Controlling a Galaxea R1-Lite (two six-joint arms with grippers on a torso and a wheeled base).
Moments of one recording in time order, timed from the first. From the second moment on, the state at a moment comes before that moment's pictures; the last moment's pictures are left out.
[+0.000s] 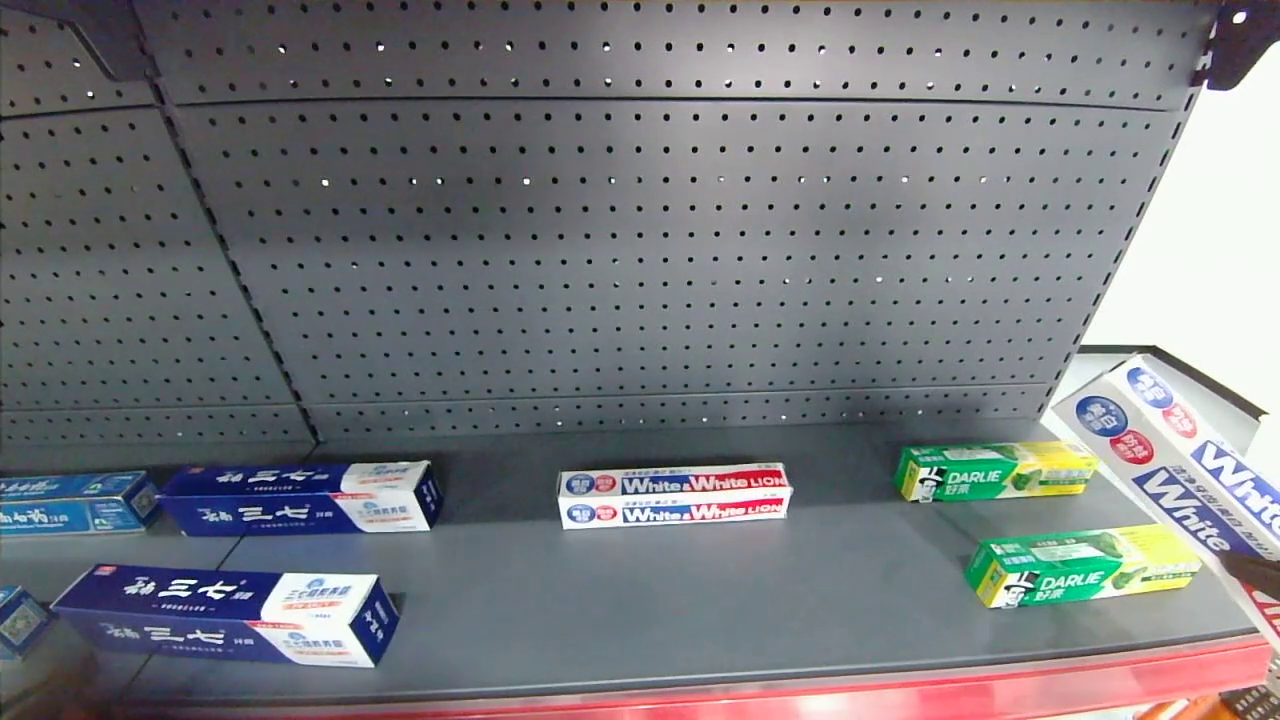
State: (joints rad) left arm -0.23 0.64 -0.66 0.24 -0.04 0.07; right arm 0.25 0.86 -0.66 0.19 -0.03 -0.33
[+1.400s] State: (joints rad) left arm -0.43 1.65 -1.12 -0.07 0.04 0.01; right arm 0.23 0.81 -0.60 0.19 -0.04 -0.31
